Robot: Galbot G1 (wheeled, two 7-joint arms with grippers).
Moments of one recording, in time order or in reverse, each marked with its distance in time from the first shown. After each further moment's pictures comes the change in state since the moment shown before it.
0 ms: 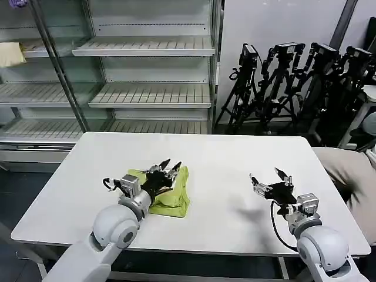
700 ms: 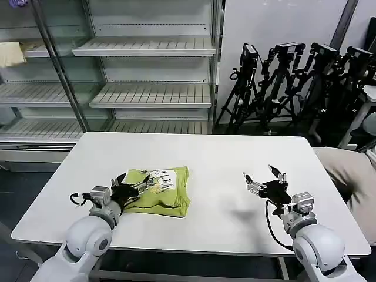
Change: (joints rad) left arm 0.204 0.040 -0.208 0.050 0.005 0.044 -0.072; right arm 0.015 -0.011 -0.013 0.044 0.006 0.000 -0.006
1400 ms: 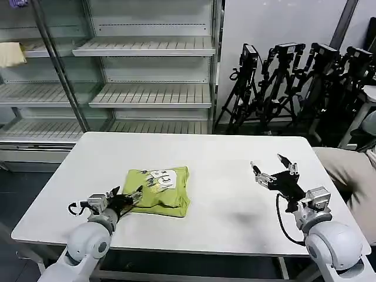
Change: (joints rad) left arm 0.032 -0.046 -0.027 0.068 -0.031 0.010 -0.021; right arm -0.005 -0.042 0.068 0.061 0.024 0.004 -0.009
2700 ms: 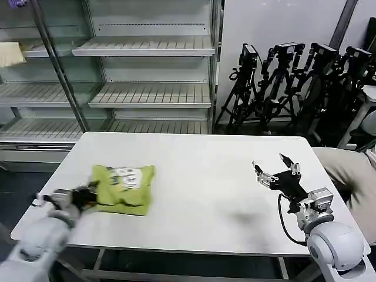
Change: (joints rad) left arm 0.083 0.246 -0.275 0.056 0.177 -0.014 0.276; right arm -0.003 0.017 0.004 -0.019 -0.012 0.032 -0.015
